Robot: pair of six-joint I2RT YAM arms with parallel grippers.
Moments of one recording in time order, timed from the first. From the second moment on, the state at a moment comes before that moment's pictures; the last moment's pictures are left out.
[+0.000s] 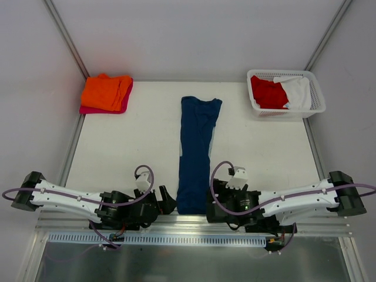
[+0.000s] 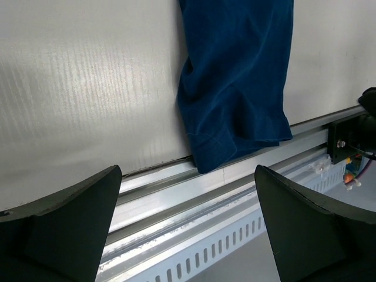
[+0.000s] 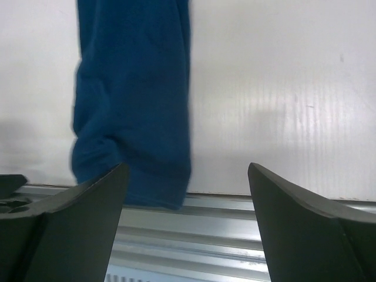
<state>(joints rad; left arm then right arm) -1.68 0.66 0.35 -0.65 -0.69 -1.56 1.65 1.11 0.73 -0.95 0.83 1.67</state>
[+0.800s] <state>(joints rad) -1.69 0.23 0.09 -0.24 -0.62 -1.03 1.72 0.78 0.51 -0.88 0.86 1.37</state>
